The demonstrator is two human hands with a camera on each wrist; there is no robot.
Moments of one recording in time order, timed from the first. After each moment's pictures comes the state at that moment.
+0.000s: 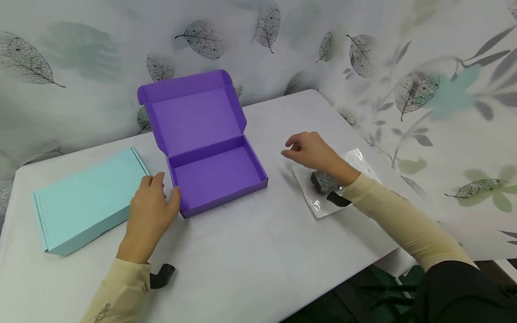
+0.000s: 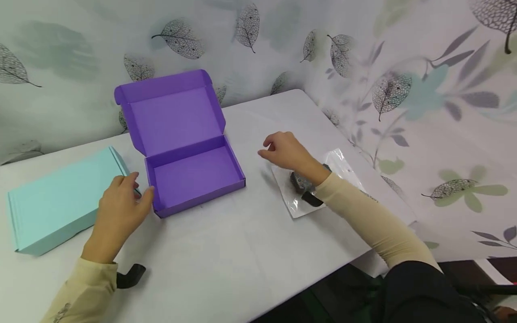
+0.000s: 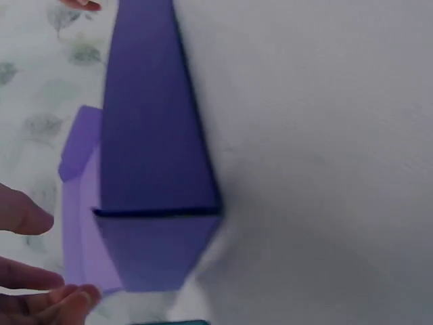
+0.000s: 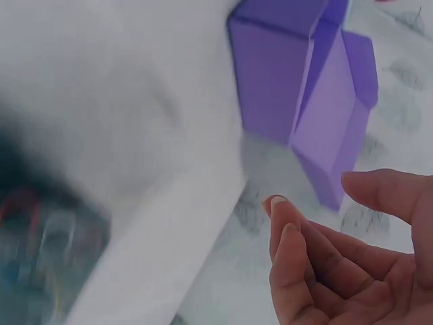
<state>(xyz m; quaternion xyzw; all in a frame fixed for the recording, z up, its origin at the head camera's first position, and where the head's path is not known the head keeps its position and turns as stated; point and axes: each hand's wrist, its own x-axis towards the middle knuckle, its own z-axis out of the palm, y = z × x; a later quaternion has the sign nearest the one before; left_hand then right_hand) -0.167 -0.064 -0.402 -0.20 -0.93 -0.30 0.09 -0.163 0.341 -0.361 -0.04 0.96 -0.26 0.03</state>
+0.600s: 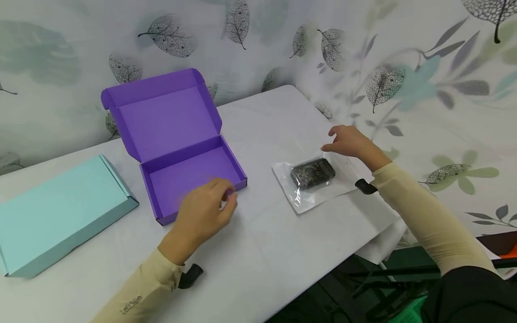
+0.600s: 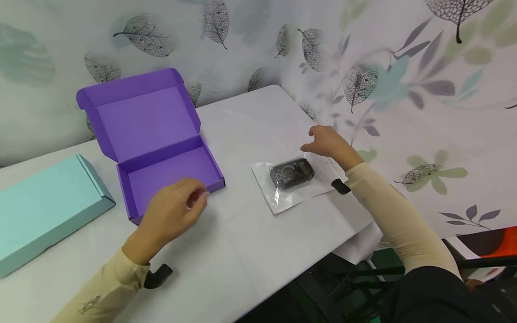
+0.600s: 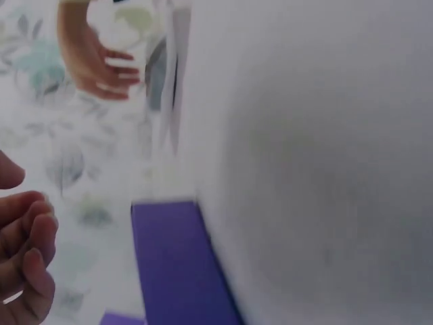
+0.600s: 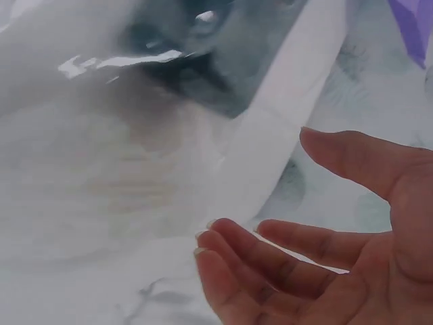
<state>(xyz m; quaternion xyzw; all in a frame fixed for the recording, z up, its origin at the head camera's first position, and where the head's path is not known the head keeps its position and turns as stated) -0.132 0.059 -0.393 -0.45 -0.82 -0.34 0.10 -0.120 0.488 -0.350 0.11 0.97 -0.15 0.13</state>
